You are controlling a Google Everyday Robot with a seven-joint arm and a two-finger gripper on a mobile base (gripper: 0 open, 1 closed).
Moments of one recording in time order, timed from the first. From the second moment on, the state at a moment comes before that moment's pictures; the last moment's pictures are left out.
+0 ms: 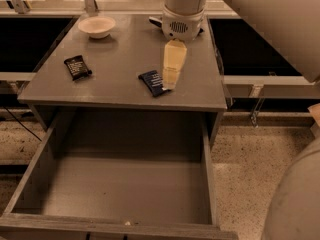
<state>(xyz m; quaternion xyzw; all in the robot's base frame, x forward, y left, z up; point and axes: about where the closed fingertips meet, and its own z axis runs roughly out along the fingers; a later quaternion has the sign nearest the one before) 0.602 -0.059 0.921 -0.60 0.79 -0.04 0.08</state>
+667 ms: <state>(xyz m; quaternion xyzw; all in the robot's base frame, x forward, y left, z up) 0.627 -0.047 0.878 -0.61 0.79 -0.02 0.05</state>
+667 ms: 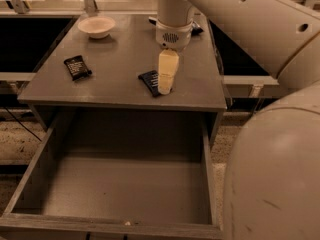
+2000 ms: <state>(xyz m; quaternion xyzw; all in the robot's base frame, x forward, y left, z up) 0.658 -0.024 0.836 -0.61 0.79 -0.05 0.02</state>
